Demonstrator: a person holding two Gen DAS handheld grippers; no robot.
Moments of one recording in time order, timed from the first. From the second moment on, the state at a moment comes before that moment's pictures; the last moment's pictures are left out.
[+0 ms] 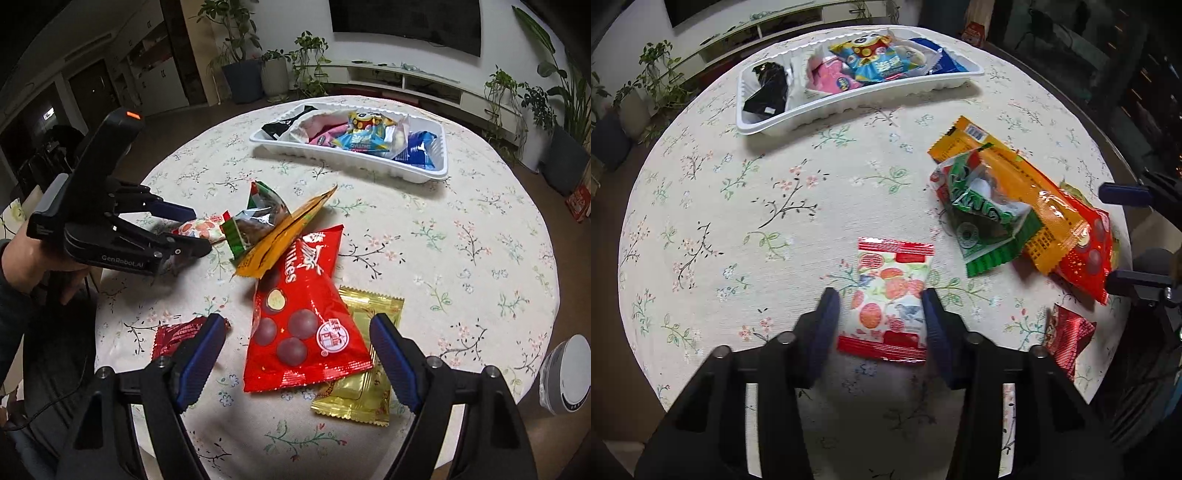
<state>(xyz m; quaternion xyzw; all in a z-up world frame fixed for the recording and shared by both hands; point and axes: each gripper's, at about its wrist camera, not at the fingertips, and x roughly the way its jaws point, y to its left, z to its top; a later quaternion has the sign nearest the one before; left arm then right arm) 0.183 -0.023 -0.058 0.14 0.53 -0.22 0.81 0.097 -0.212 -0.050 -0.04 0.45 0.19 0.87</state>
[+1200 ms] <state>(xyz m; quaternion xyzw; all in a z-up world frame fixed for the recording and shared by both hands) 0.157 0.004 -0.052 0.07 0.51 -0.23 0.82 0.124 -0.180 -0.066 -0.12 0.49 0.20 0.84</state>
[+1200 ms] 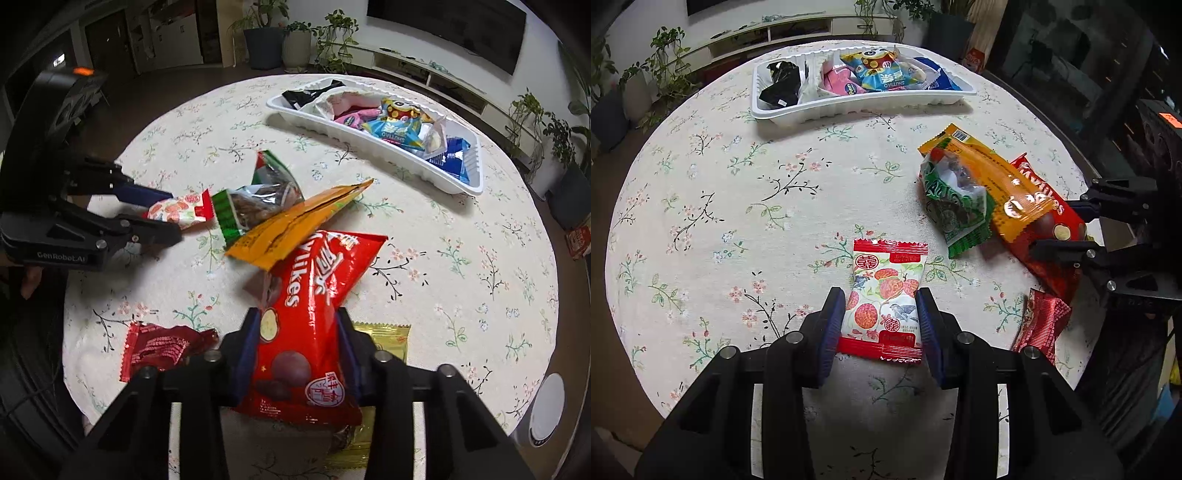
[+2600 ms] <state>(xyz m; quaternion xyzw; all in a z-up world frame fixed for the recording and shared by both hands) 0.296 0.030 0.091 -0.05 0.40 -0.22 0.89 0.184 -0.320 0.067 0.13 0.35 0.11 0.92</state>
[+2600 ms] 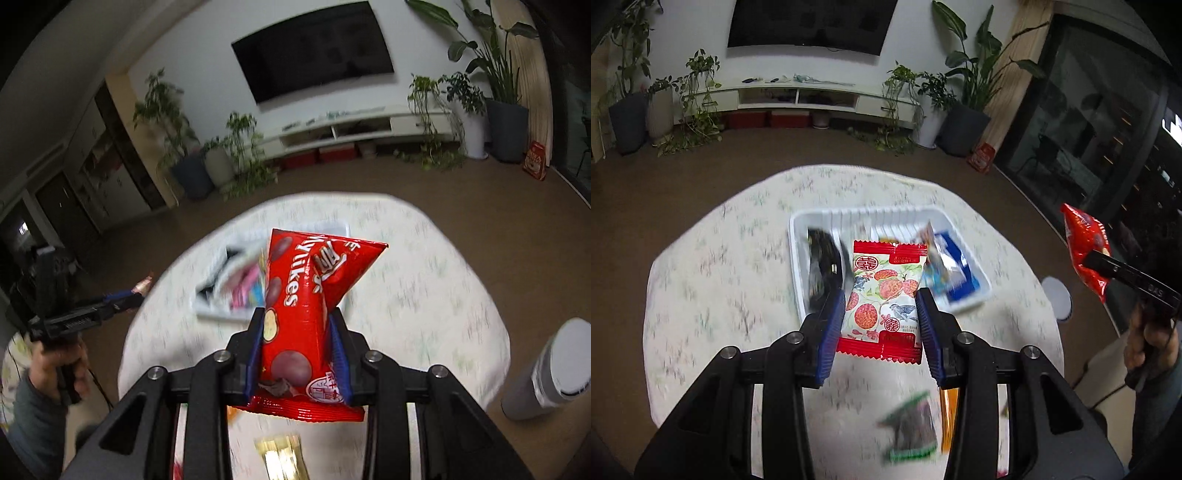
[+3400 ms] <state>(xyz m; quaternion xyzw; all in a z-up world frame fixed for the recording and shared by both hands) 0.425 -0.073 -0.010 -0.01 0.45 -0.20 0.87 0.377 -0.264 -0.031 0.13 0.45 0.12 0.87</state>
